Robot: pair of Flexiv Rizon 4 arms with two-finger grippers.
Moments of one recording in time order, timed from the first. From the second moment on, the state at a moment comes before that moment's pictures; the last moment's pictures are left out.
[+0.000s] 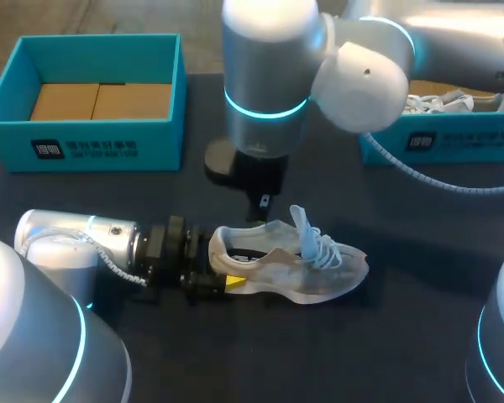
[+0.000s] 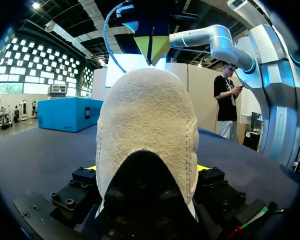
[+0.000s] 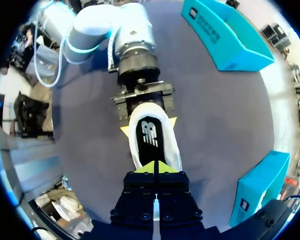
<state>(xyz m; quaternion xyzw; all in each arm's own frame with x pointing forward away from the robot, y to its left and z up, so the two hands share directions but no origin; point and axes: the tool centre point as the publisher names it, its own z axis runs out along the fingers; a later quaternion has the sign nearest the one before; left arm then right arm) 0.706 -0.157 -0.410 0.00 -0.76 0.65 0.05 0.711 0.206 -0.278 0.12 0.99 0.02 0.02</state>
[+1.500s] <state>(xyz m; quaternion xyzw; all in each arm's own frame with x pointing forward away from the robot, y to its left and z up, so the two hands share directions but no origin) 0.706 -0.157 -0.412 0.00 -0.76 0.65 0.05 0.722 0.196 -0.402 0.10 0.99 0.02 0.02</state>
